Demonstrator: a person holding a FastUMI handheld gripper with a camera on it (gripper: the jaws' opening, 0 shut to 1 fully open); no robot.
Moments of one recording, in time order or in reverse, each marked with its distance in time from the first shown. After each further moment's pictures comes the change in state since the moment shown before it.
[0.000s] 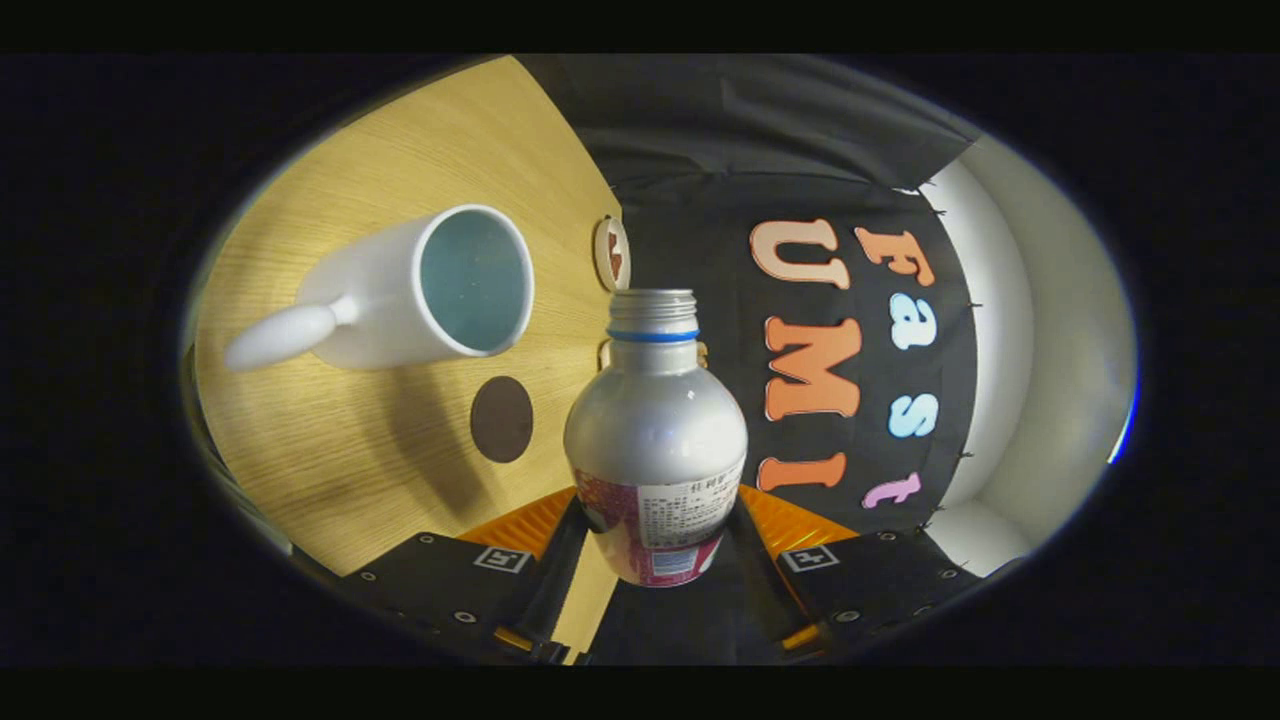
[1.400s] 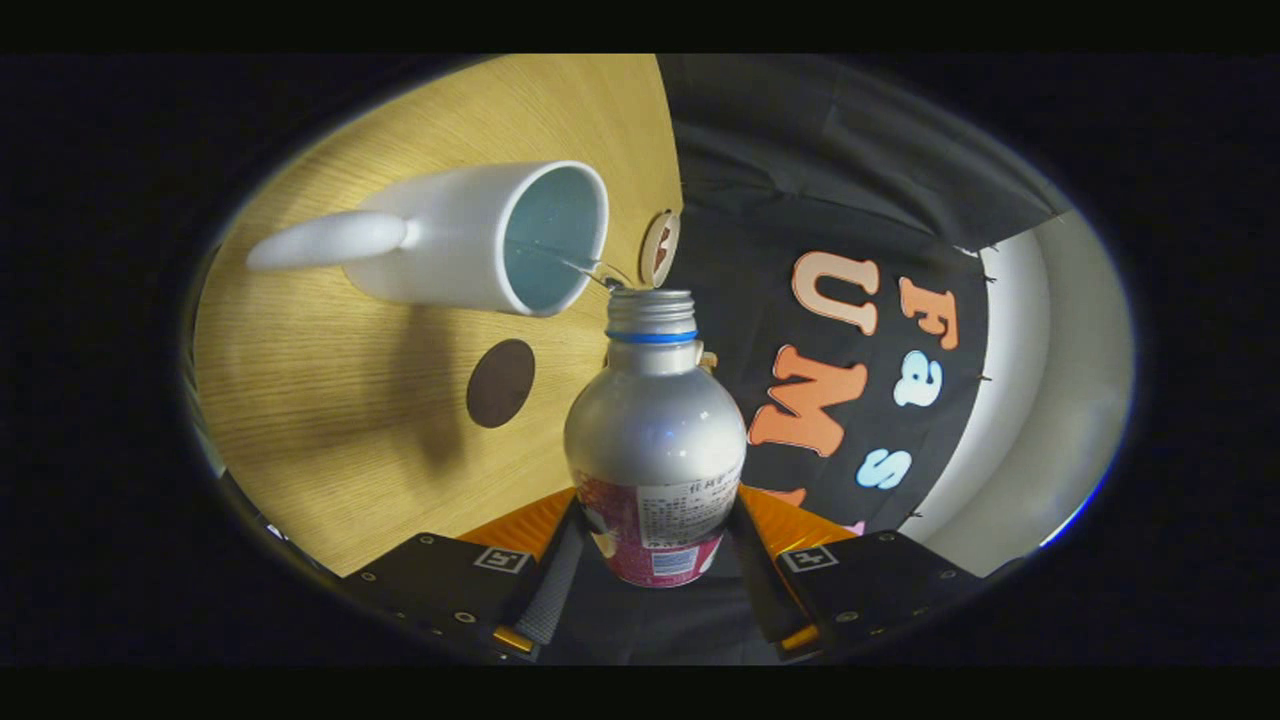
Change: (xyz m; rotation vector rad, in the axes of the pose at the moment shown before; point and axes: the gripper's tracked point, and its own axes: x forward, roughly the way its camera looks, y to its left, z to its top) arm 0.002 -0.006 0.002 -0.255 -0.013 0.011
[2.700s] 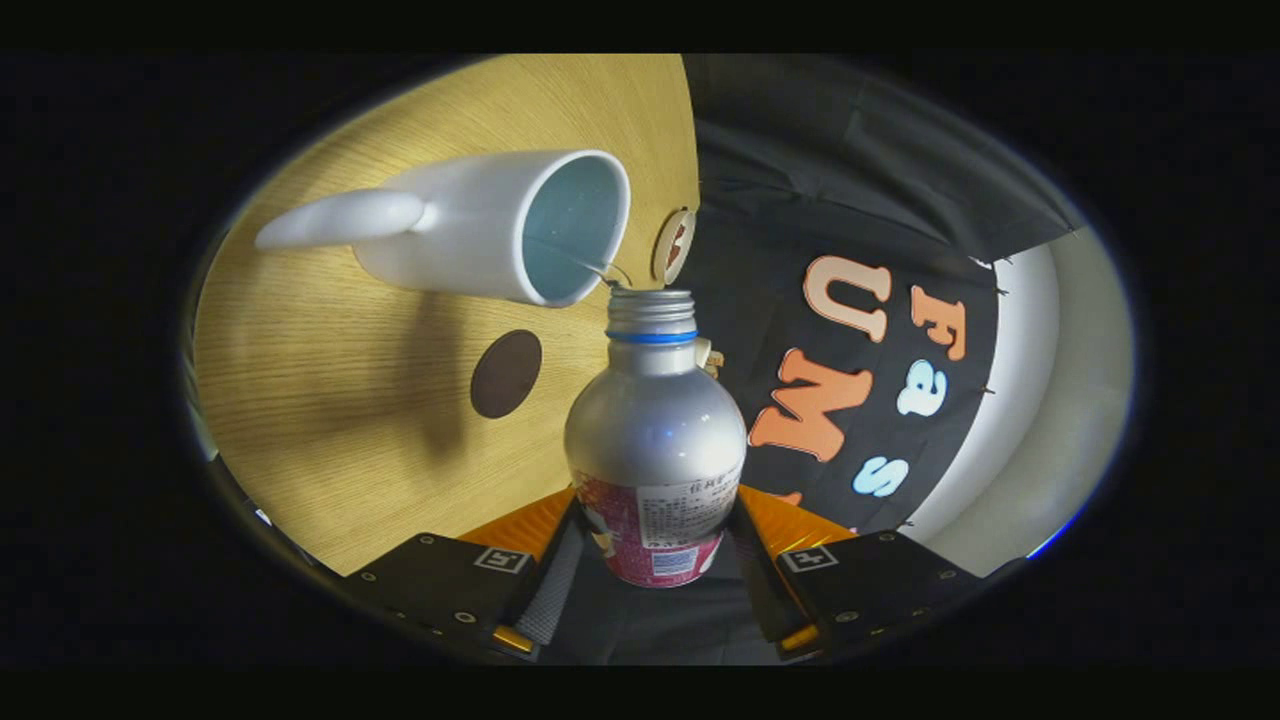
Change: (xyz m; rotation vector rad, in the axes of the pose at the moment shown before) arm -0.001 0.000 -0.002 -0.056 0.011 0.020
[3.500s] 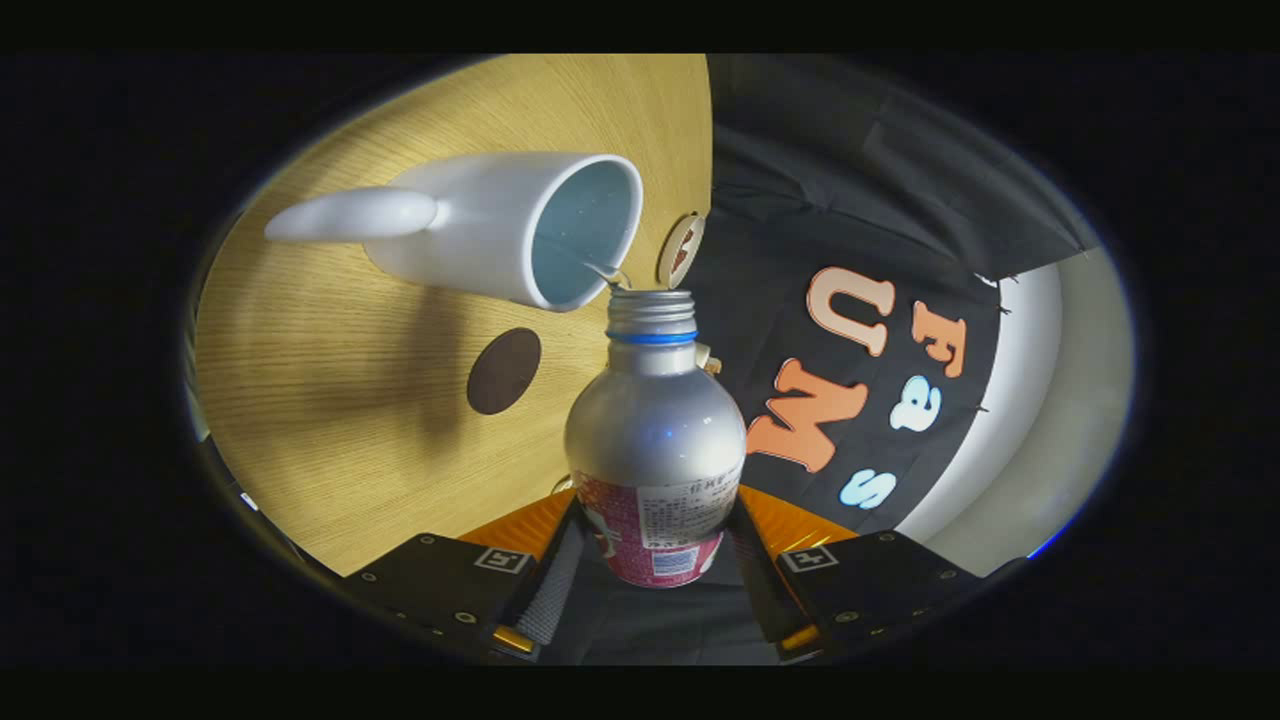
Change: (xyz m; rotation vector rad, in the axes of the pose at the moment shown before) arm 0.003 -0.003 0.007 -0.066 -0.014 -0.004
